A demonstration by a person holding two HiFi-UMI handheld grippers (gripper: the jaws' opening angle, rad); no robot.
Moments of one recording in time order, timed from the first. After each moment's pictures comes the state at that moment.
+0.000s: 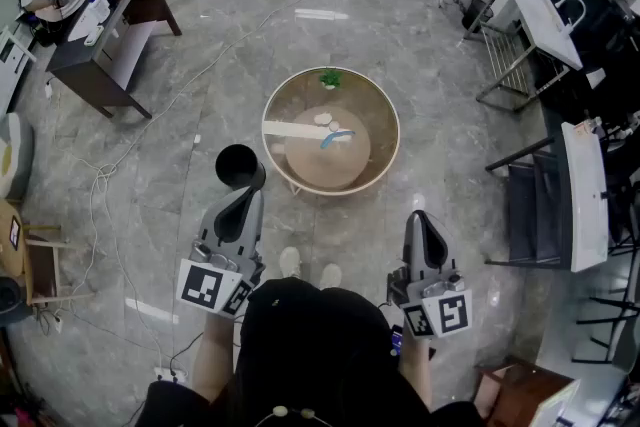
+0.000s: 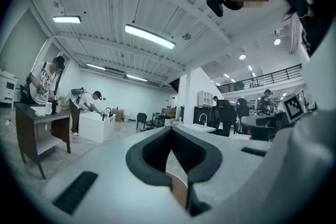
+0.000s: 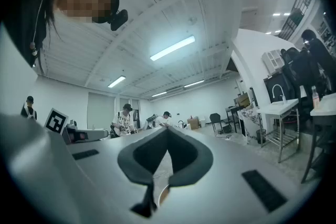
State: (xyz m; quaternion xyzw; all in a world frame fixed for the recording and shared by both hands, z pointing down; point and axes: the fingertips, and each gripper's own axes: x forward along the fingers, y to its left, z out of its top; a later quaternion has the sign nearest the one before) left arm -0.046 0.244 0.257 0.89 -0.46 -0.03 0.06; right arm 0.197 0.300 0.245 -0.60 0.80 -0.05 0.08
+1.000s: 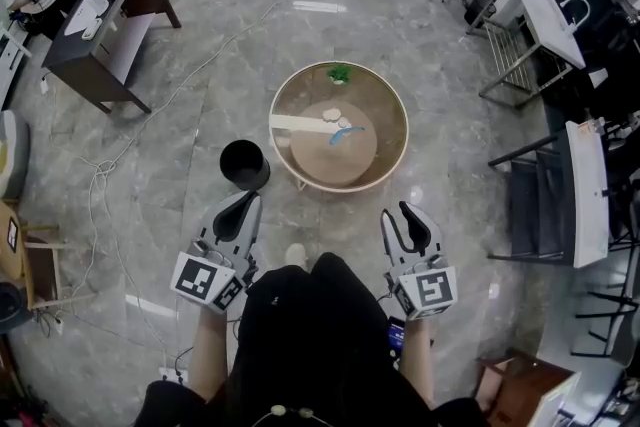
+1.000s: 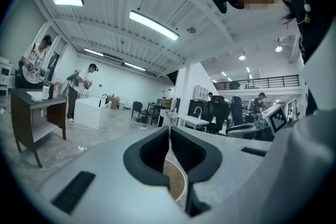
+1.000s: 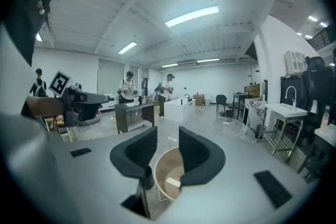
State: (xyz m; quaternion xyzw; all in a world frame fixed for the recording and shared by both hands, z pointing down) left arm -0.096 0.231 0.306 0.90 -0.42 -0.01 0.11; right arm 0.134 0.264 0.334 -0.55 0.82 -0.07 -0.11
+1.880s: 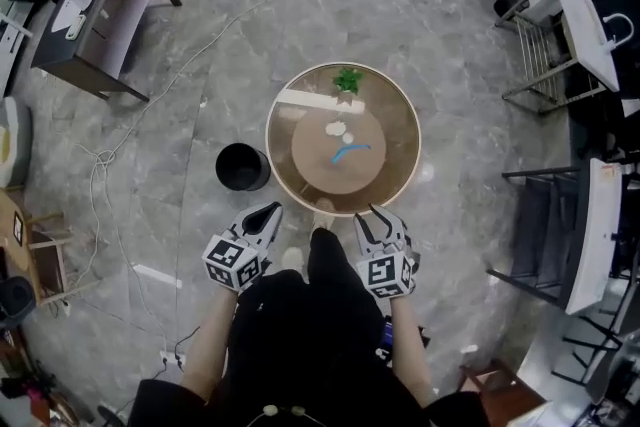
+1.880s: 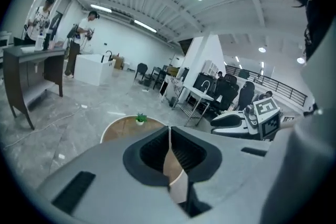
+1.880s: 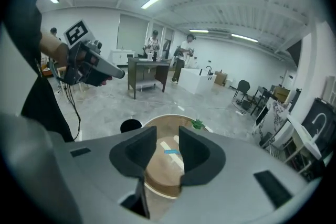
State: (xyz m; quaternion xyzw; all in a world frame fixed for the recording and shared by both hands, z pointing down) left arm -0.034 0.101 0.494 0.87 -0.39 0.12 0.28; right arm 0.141 0.117 0.520 -0.43 0.83 -0.05 -0.35
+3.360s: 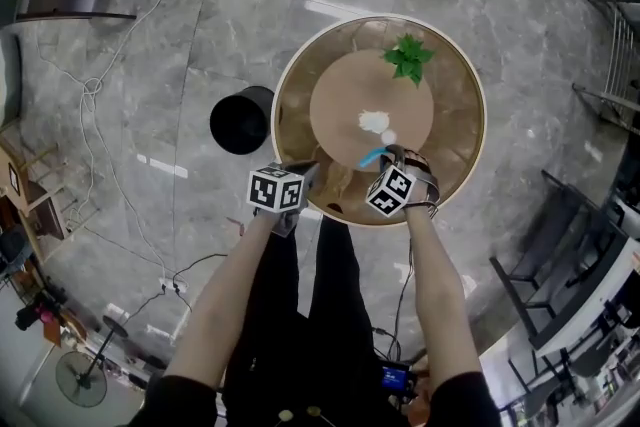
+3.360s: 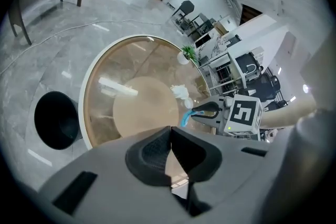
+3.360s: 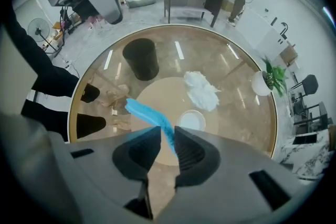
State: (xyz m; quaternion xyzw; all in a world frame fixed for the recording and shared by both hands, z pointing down) left arm -0.004 -0.031 0.831 0.68 -0.33 0.26 0.60; right arm 0.155 -0.053 0.903 -0.12 0.74 -0.08 -0.65
